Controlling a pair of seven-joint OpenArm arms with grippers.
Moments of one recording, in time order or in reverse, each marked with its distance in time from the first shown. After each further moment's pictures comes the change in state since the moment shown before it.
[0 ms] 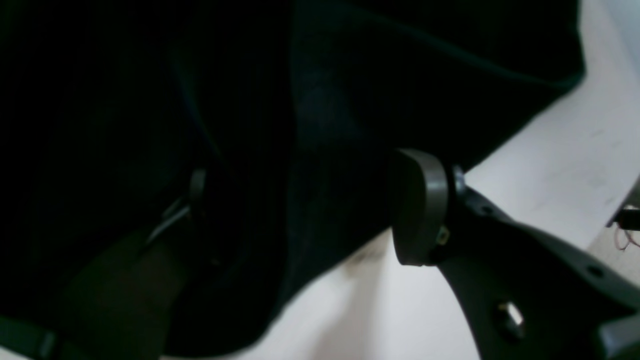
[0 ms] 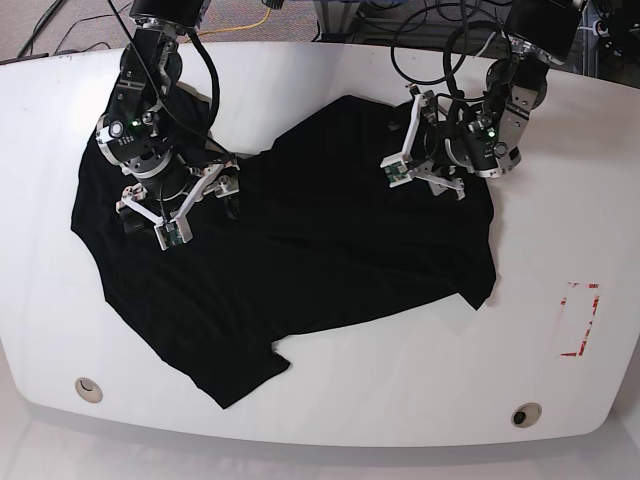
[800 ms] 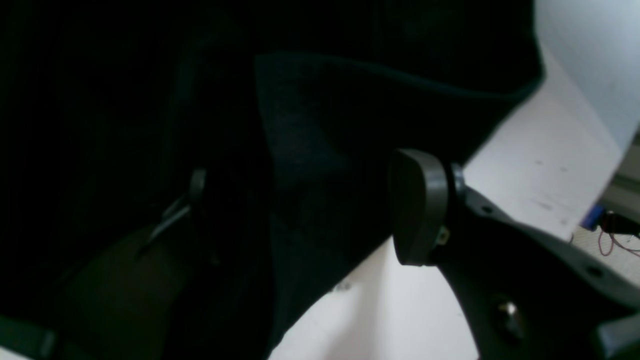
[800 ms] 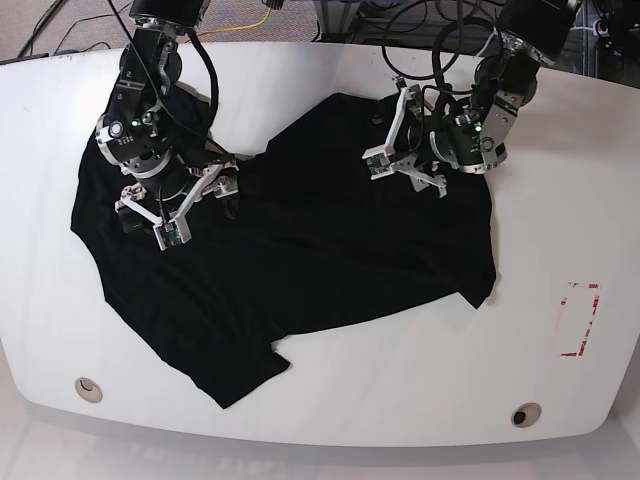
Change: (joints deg) left arm 0.1 0.8 2.3 2.4 0.1 0.0 0.1; right arm 0.0 0.0 0.0 0.0 0.0 0.0 0.0
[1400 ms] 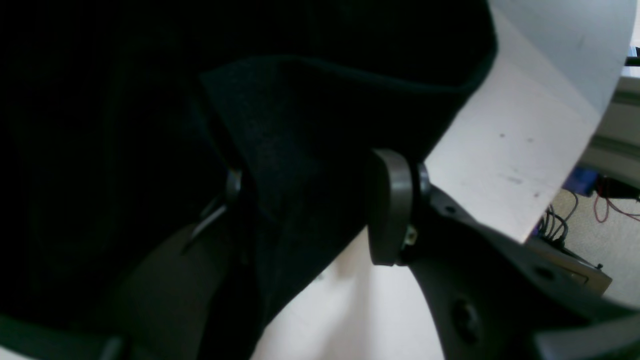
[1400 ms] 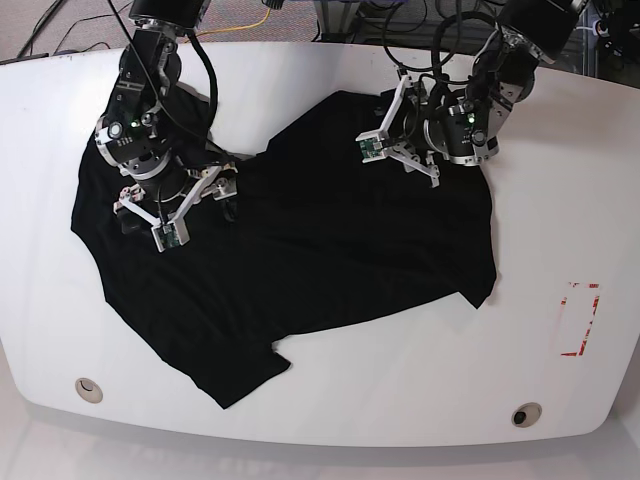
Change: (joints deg) left arm -0.1 -1.8 4.5 0.7 -0.2 0.0 2.7; right arm 0.3 0.0 0.0 0.0 0.0 0.0 0.0
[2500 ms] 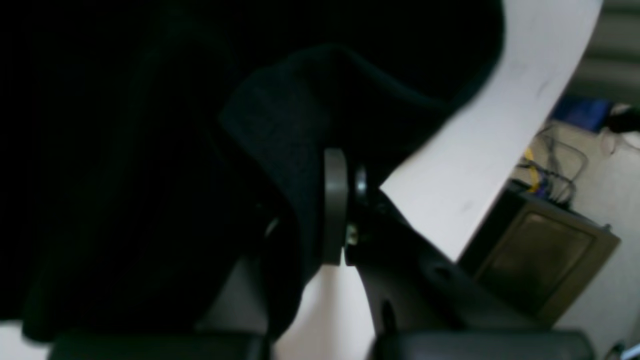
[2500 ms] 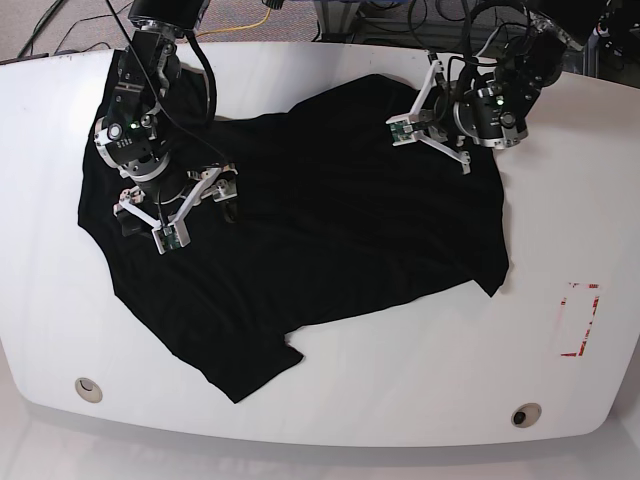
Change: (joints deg) left arm 6.1 -8.0 -3.8 6.1 -0.4 0.0 -0.5; right arm 0.6 0.1 0.2 0.0 0.1 0.2 -0.1
